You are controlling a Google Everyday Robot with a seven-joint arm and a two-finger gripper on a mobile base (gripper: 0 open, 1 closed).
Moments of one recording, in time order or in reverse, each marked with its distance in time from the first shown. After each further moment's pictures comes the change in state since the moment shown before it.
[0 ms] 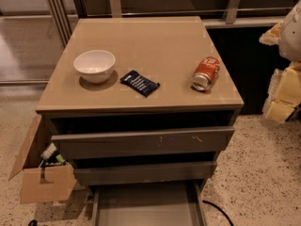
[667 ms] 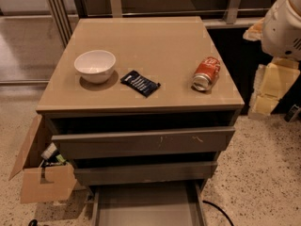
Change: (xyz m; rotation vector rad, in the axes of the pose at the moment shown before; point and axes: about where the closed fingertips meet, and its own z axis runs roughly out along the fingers) arm -0.020 -0.011 0.009 0.001 -0.005 -0.073
